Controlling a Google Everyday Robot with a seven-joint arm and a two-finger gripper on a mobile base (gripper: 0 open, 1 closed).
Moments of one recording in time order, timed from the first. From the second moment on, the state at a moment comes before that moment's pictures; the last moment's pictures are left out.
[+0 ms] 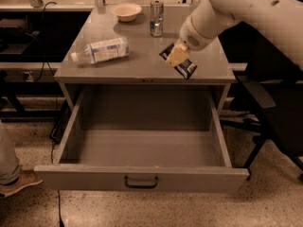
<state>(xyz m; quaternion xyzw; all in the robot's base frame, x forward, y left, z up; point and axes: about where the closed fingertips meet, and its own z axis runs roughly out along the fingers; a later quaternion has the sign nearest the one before) 0.672 -0.091 0.905 -0.50 0.80 0.01 0.32</state>
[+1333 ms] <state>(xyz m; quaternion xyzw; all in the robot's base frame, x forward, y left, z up) 0.772 -0.091 0.898 -0.45 0.81 0.04 0.36</state>
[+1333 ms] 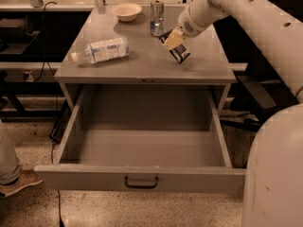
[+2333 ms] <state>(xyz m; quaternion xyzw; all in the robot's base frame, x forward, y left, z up) 0.775 -0.100 0.883 -0.44 0.82 0.06 0.36</state>
